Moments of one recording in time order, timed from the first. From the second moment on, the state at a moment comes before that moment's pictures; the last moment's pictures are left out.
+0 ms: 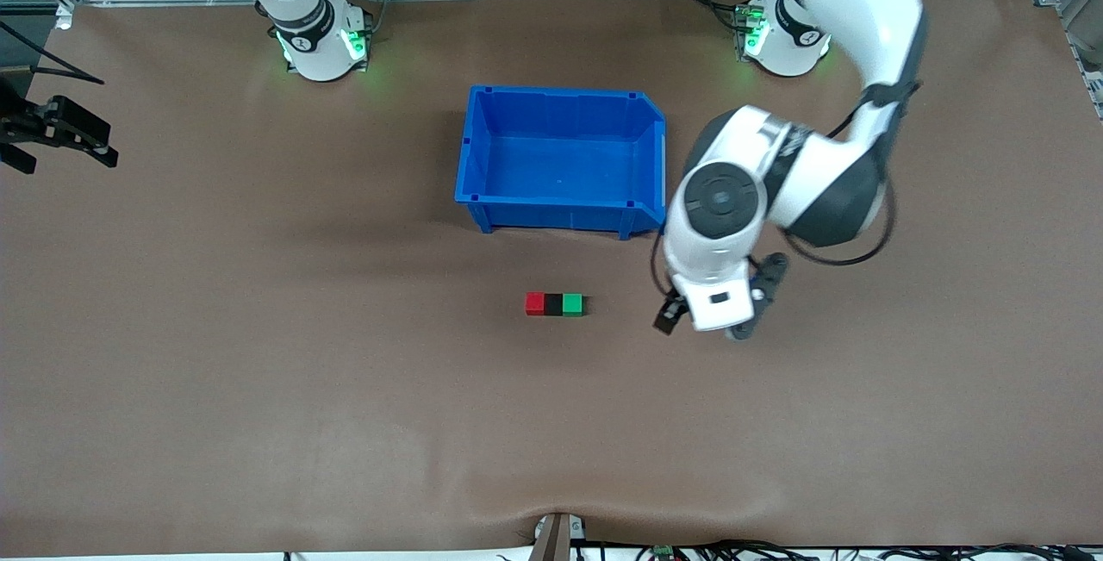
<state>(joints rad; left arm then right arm) -0.39 0.60 -0.16 -1.18 0.19 1.65 -1.41 0.08 -0.04 -0.12 -1.58 -0.02 1.55 -0.14</state>
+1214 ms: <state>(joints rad) -0.06 0.01 -0.16 -1.55 0.17 1.44 -0.29 0.08 -0.04 -0.12 -1.58 -0.02 1.55 -0.14</state>
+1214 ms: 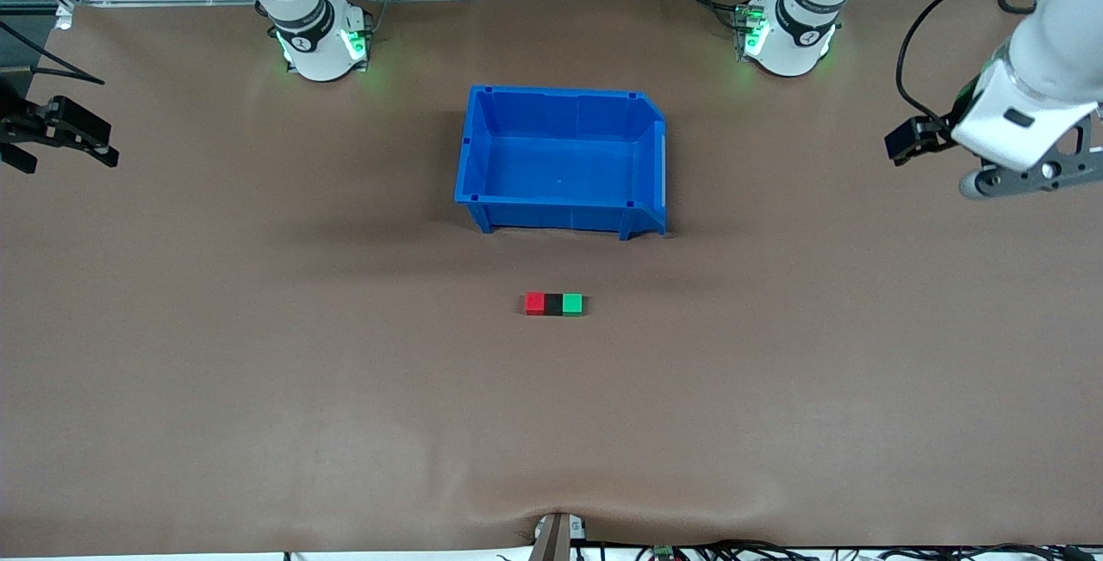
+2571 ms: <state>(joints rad) -0.03 -0.10 -0.15 -1.65 0.05 1.52 -0.20 0.08 -0.04 -0.13 -1.58 -0.02 1.54 -0.14</state>
